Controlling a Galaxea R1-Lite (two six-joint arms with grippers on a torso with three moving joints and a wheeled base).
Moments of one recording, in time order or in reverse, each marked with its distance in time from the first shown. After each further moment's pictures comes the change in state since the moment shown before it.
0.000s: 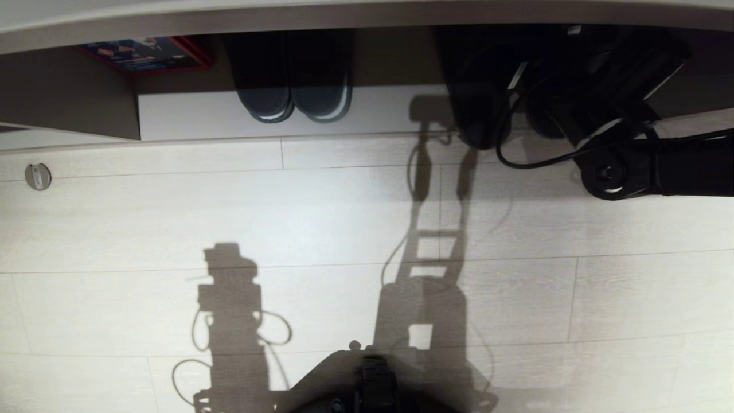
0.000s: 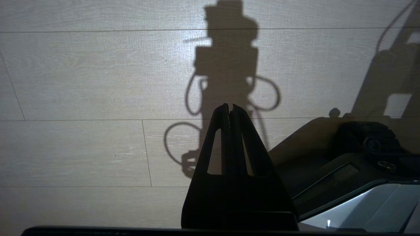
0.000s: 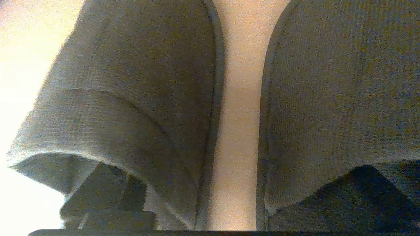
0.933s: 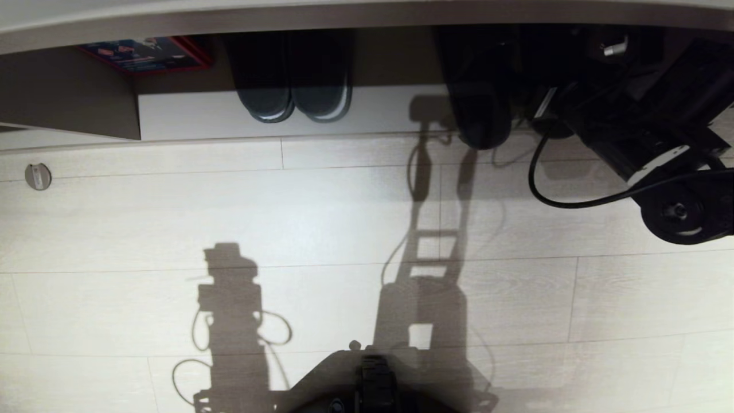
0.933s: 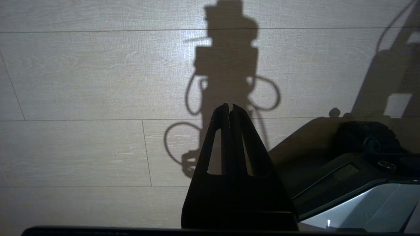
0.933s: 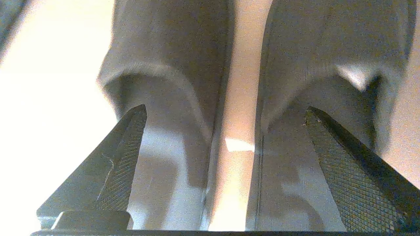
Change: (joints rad) left arm 0.000 0.000 0.000 0.000 0.000 0.001; right arm 0.012 -0.258 0.445 -0.055 -0.003 -0.014
